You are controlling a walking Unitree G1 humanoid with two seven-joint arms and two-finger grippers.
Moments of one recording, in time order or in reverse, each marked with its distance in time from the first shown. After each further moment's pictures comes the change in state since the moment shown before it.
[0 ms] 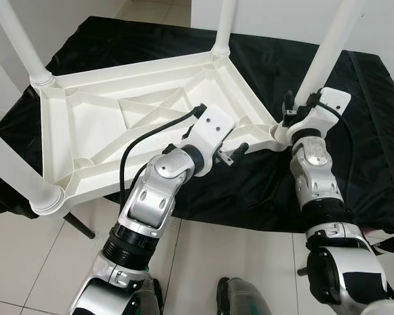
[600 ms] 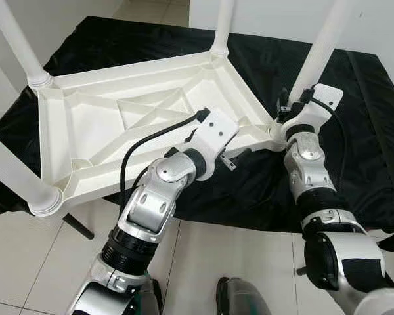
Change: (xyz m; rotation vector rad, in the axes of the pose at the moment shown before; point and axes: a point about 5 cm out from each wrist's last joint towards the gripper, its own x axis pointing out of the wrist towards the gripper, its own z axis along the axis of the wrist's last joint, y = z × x) left arm -0.004 -0.008 0.003 -0.010 -0.004 -0.031; right arm 0.009 0.008 -0.004 0.018 0.003 0.005
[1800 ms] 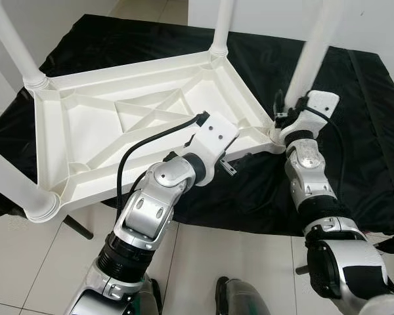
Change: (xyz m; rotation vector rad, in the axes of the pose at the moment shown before) left arm -0.007 -0.004 -0.003 -0.030 0.035 -0.012; right arm -0.013 0.008 -0.006 -0.121 -0.028 0.167
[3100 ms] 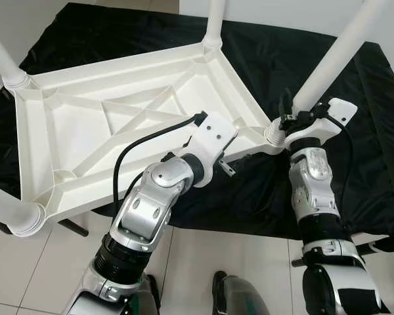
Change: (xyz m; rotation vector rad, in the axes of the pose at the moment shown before) left arm -0.005 -0.001 0.002 -0.015 0.013 -0.009; right arm -0.027 -0.007 0.007 0.217 -0.059 -0.052
